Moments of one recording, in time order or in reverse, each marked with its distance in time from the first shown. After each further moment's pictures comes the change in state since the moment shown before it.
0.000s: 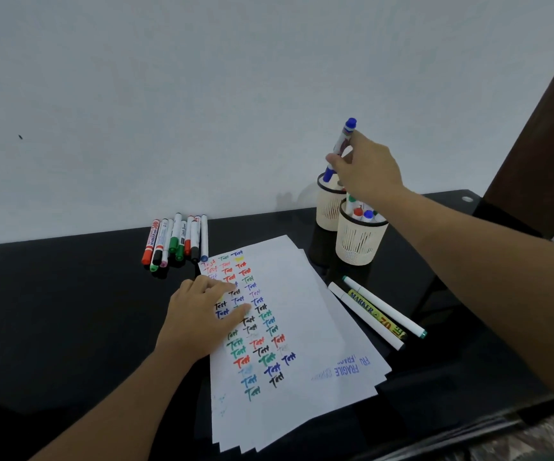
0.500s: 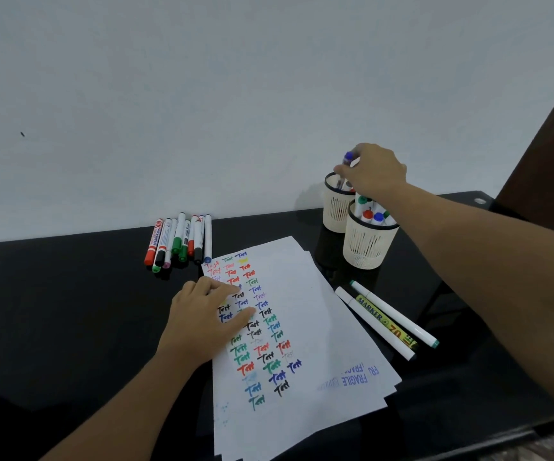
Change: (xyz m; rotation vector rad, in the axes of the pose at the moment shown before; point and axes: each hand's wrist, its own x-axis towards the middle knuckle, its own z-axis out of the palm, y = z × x) left_hand 0.001 -0.001 0.000 -0.026 0.015 -0.010; right_hand 0.035 0.023 0.022 -0.161 -0.107 0.155
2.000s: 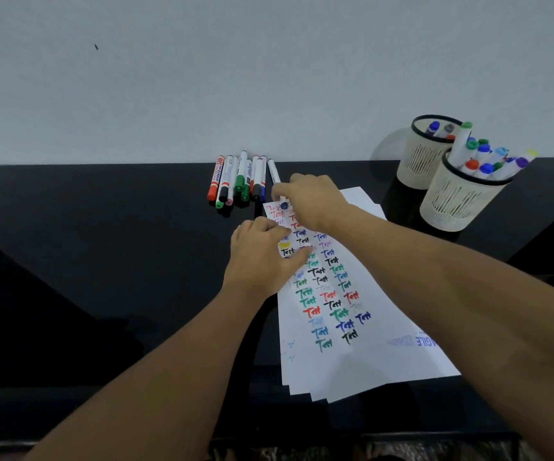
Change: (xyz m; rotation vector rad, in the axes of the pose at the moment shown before) left_hand -0.002 -0.001 0.003 -0.109 0.158 -0.087; right_hand -0.116 -0.124 0.167 -0.408 -0.382 -0.746
